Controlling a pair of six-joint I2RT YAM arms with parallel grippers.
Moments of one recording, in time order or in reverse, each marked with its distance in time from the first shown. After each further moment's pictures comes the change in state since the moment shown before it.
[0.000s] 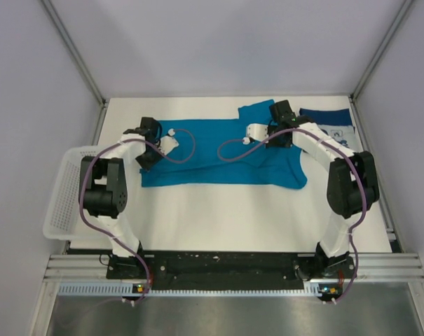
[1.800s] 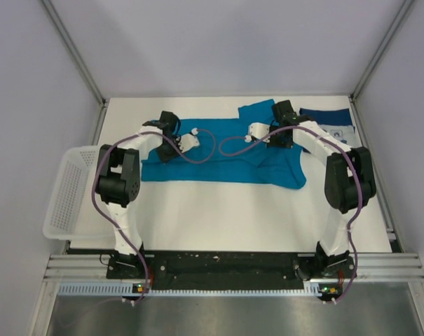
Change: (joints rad) left arm -0.122 0.173 0.180 -0.041 0.152 0.166; right arm -0.035 0.057 0.018 0.001 -0.046 0.034
